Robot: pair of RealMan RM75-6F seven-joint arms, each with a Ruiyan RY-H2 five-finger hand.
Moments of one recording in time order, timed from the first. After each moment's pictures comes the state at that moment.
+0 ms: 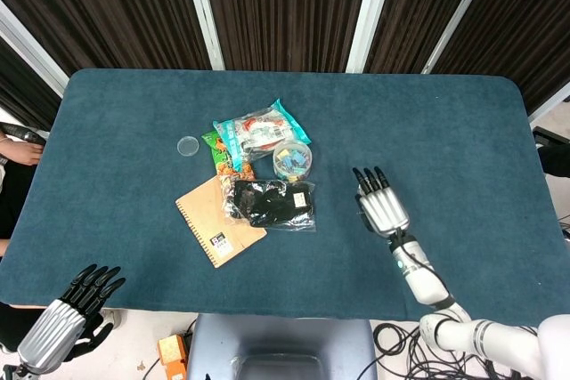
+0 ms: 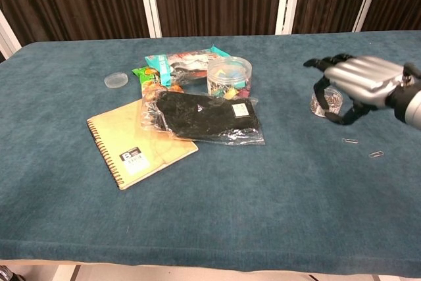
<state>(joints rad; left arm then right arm) -0.10 -1.20 0.22 -1.32 1.97 1.69 -0.18 0.62 -1.60 0.16 -1.28 -1.22 1.02 -0.54</state>
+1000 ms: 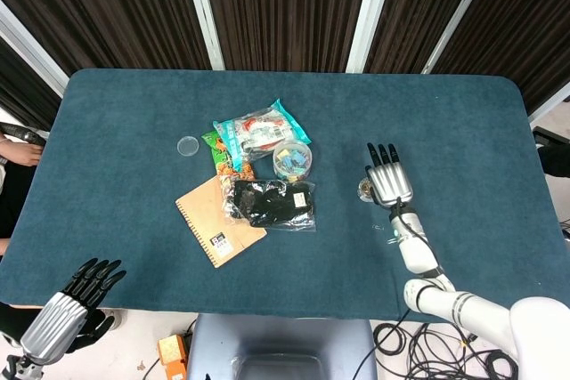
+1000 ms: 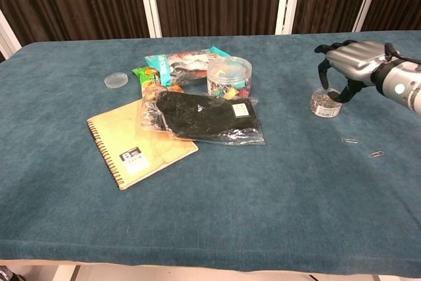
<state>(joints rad) -0.12 -1.20 0.21 -1.33 1.94 1.66 -0.20 0.74 -1.67 0.23 -1.08 -1.00 0.92 -0.62</state>
